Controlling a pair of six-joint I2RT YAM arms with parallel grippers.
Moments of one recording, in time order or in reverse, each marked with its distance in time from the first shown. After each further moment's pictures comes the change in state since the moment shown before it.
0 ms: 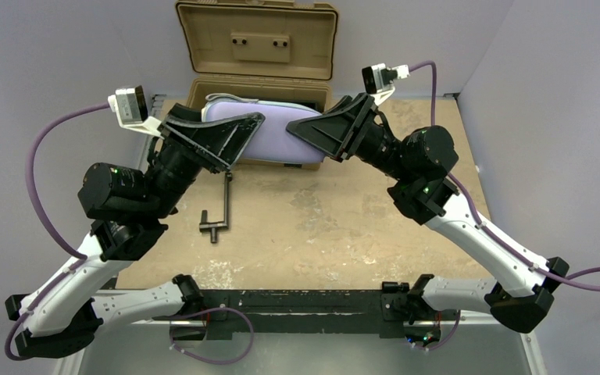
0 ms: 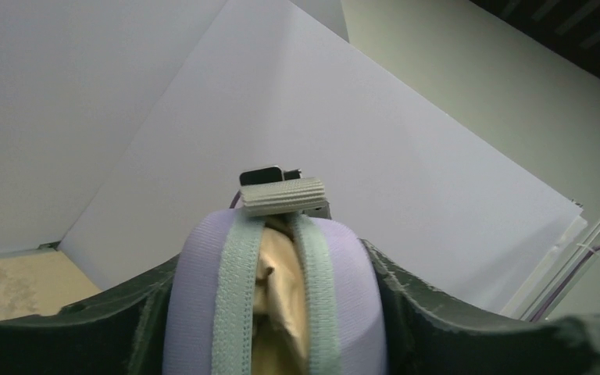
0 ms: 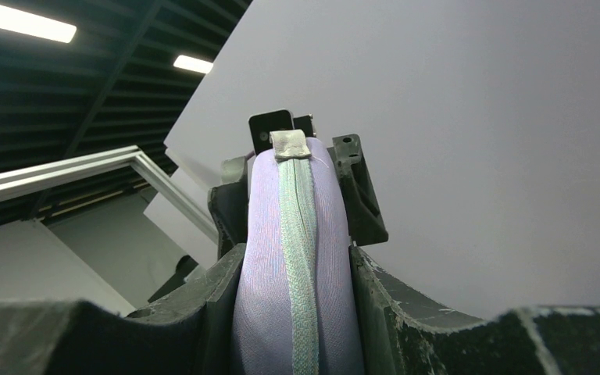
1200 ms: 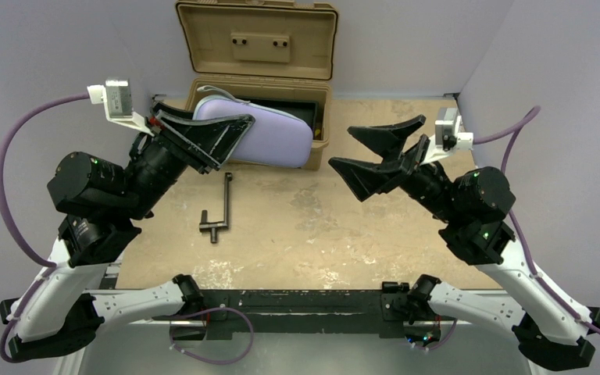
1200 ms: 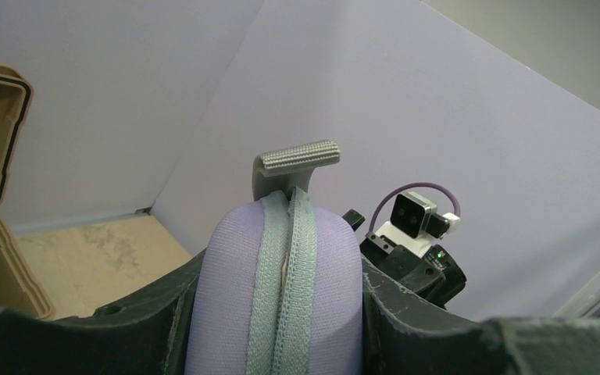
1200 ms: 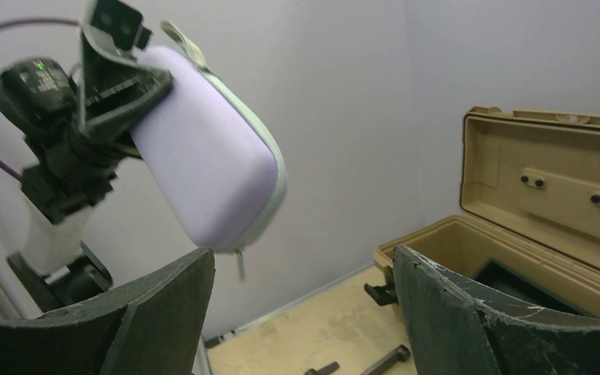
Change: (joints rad) left arm 0.001 0.015 0.220 -0.365 -0.037 0.151; right arm 0.009 -0.351 -0.213 -0.302 0.215 -0.954
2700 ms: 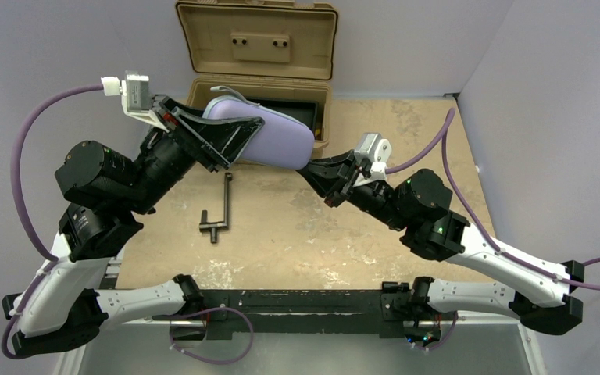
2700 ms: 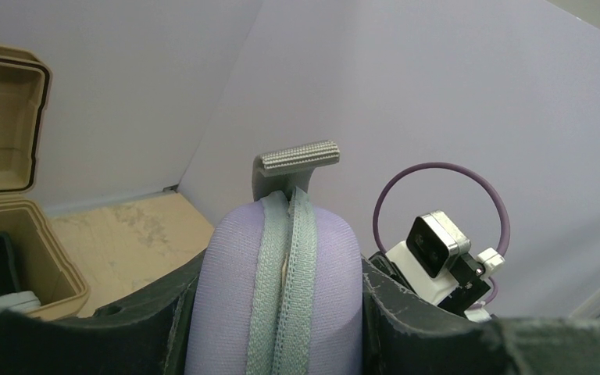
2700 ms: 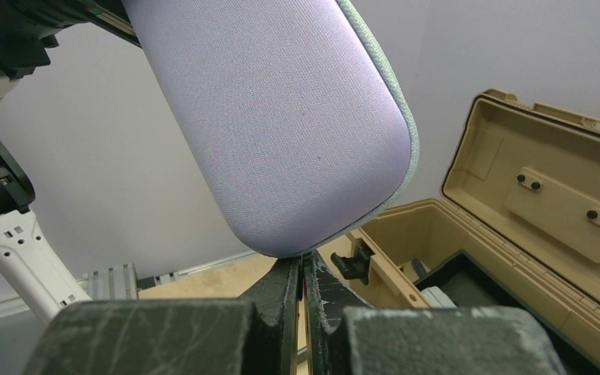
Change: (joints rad) left arm 0.000 0.049 0.063 -0.093 0.015 0.060; right arm 0.275 0.156 0.002 0.057 0.201 -0.316
